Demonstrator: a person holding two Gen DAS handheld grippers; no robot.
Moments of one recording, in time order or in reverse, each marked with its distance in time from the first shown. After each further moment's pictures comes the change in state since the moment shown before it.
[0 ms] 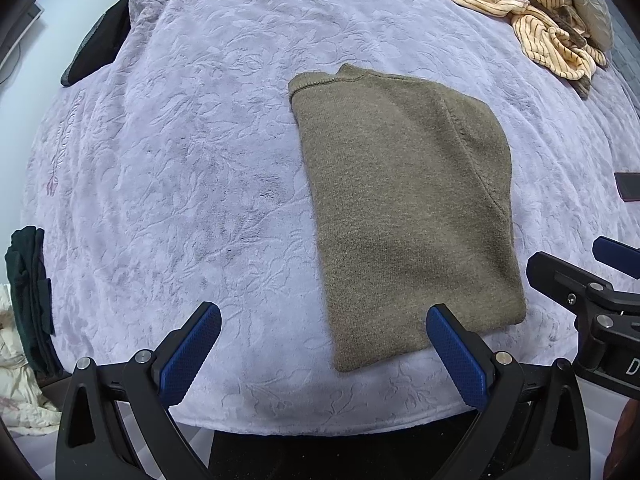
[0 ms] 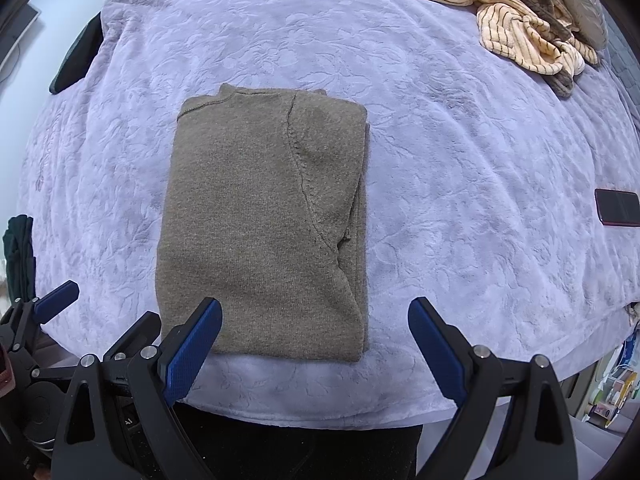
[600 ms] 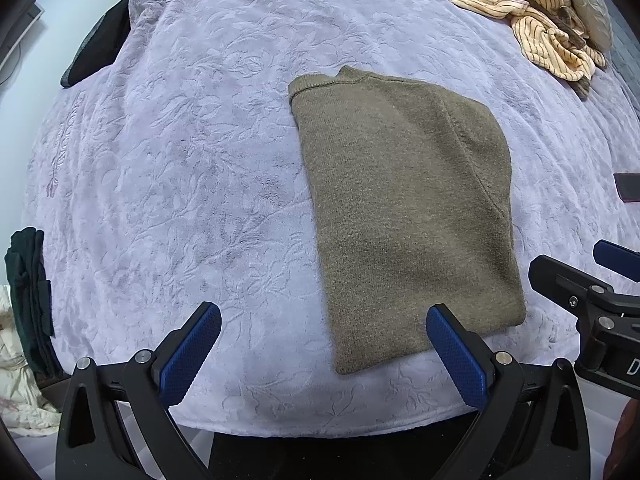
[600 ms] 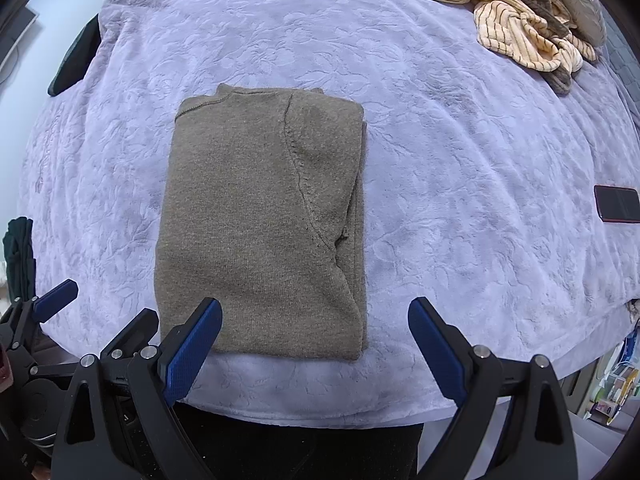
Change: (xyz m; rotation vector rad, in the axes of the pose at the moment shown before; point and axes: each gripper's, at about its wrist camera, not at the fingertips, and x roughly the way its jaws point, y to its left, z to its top) left arm -0.001 0.001 0.001 0.002 -0.005 -0.002; right arm 0.000 -0.001 -0.002 0.009 -0.001 0.001
